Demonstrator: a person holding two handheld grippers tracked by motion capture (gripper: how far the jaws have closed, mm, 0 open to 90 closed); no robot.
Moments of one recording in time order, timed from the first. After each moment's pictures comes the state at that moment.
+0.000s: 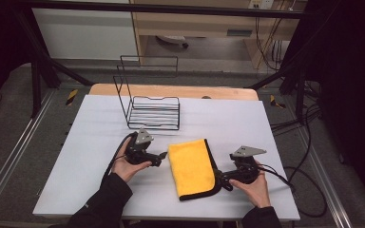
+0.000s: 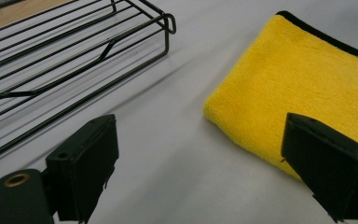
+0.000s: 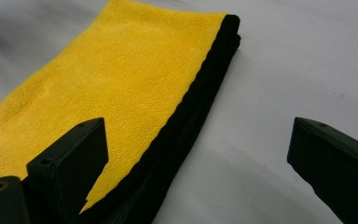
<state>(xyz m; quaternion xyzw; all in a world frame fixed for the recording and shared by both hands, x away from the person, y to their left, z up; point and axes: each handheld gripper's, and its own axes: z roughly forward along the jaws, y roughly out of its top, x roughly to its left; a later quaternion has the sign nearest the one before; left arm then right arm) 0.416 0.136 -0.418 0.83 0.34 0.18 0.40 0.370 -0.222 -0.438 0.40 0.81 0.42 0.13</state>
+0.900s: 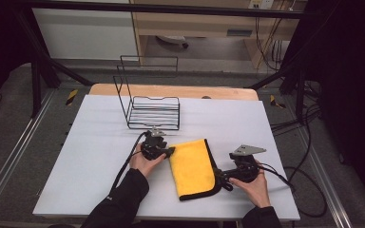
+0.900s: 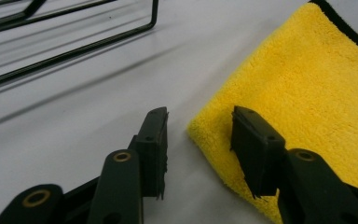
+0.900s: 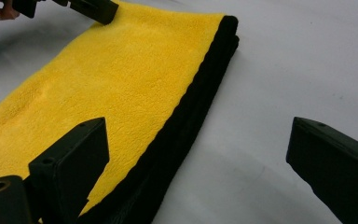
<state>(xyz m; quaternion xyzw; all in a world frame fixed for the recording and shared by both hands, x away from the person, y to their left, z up) 0.443 0.098 -0.448 0.81 0.42 0.11 0.38 0.374 -0.222 -0.437 0.40 0.81 0.42 0.13</state>
